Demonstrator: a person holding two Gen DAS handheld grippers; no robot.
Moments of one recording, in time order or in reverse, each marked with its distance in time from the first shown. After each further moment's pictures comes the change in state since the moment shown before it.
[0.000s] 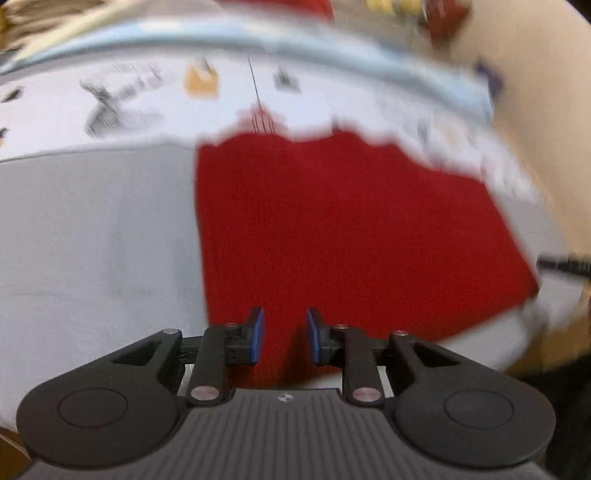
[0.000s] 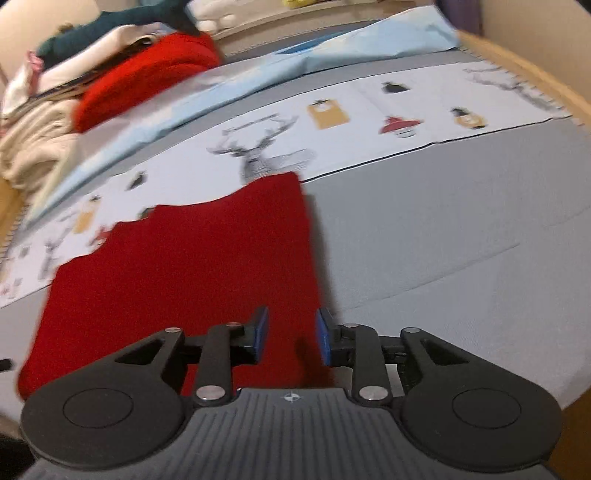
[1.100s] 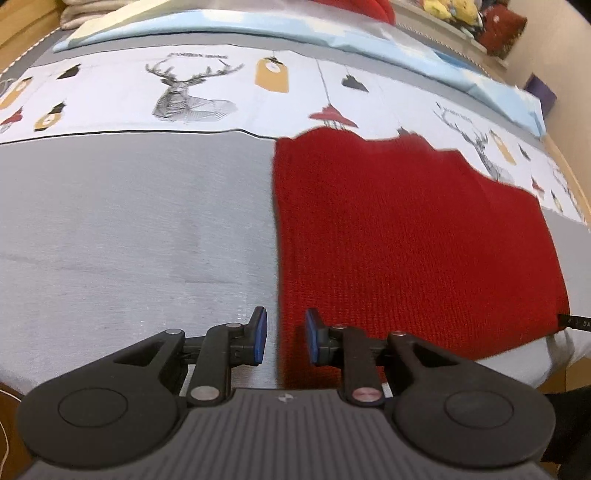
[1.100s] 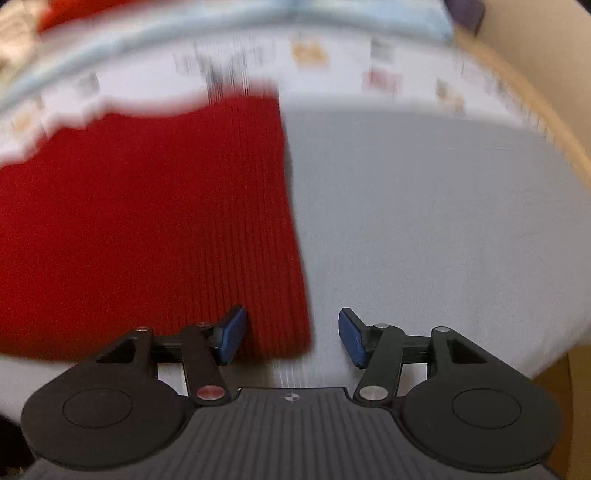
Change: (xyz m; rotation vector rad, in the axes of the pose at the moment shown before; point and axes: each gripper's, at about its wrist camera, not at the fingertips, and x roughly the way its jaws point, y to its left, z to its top) left arm -0.026 0.042 0.000 -0.150 -0.049 0.114; right arm 0.042 0.021 -0.042 -0.147 0.188 -0.331
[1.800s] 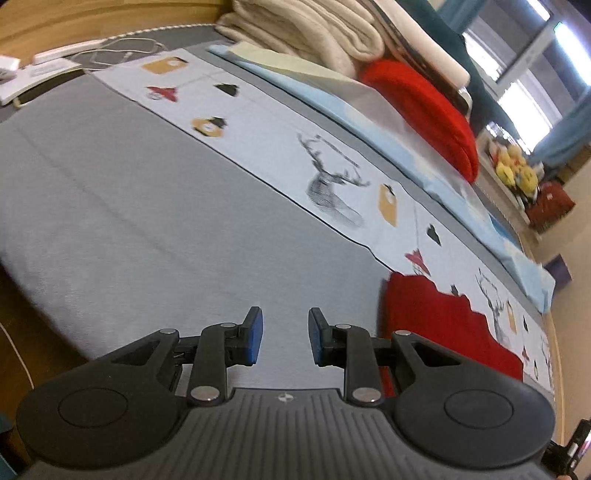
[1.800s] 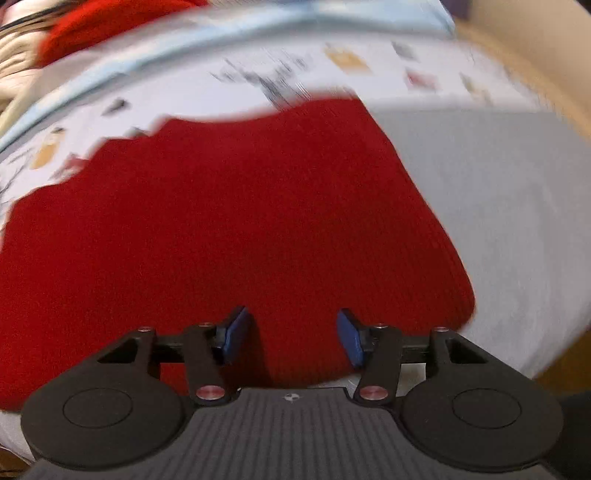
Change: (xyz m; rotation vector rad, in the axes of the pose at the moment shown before) left arm -0.096 0.171 -0.025 -0.459 -0.251 -0.027; right arm -0.028 0.108 -0.005 0.091 -0.134 0.062
